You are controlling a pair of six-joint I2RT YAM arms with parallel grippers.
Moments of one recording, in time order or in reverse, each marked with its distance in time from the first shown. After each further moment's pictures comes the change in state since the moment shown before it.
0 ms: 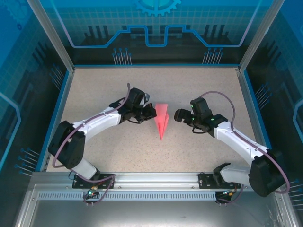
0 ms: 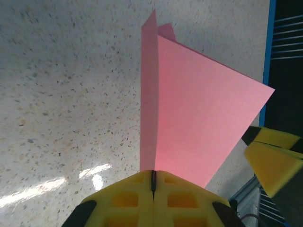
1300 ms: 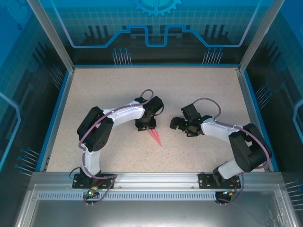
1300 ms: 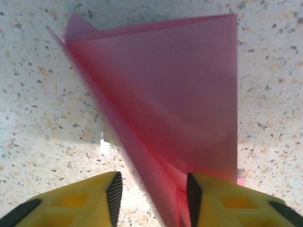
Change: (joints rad) left arm -0.138 0.346 0.342 -0.665 -0.446 -0.033; right arm 0.026 0.289 -0.072 0.161 0.000 0.034
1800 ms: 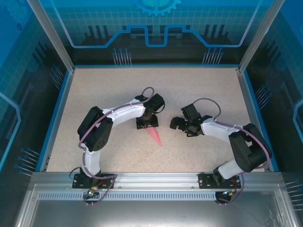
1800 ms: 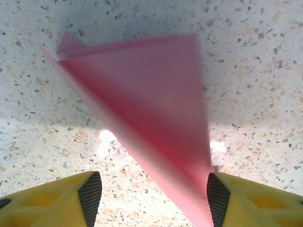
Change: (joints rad) left arm 0.000 0.005 0.051 -0.027 0.000 0.016; right arm 0.000 -0.001 -0.001 0.002 0.000 0.000
